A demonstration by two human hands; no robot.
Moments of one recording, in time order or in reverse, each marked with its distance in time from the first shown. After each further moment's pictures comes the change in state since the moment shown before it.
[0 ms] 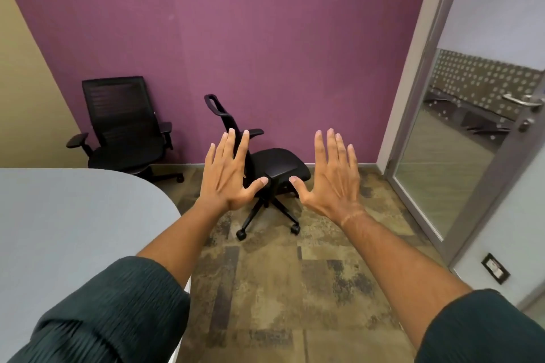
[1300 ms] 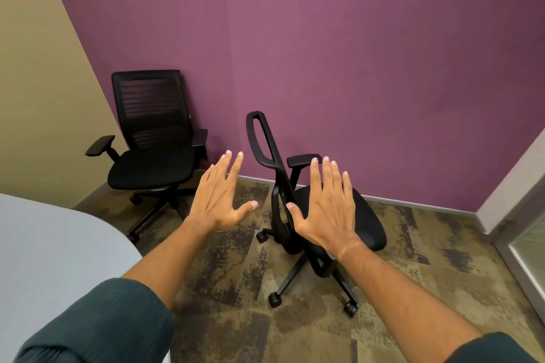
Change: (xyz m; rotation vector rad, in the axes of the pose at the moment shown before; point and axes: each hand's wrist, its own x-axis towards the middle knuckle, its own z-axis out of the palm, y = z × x) left_hand 0.329 -0.340 0.243 -0.004 -0.139 -0.189; right_hand 0.423 -0.086 0.367 0.141 -0.149 -0.173
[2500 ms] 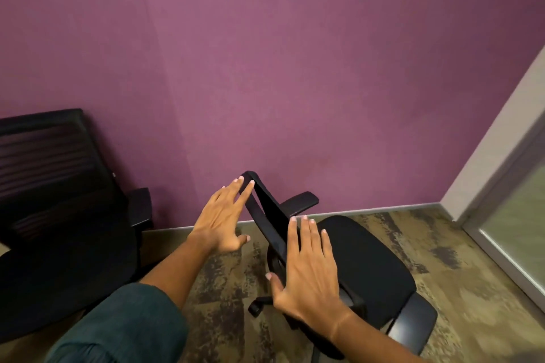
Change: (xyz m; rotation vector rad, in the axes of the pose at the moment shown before) left_hand 0.362 -0.253 0.162 -0.002 -0.245 0.445; right_hand 0.276 -0.118 0.211 -0.068 -0.266 0.332
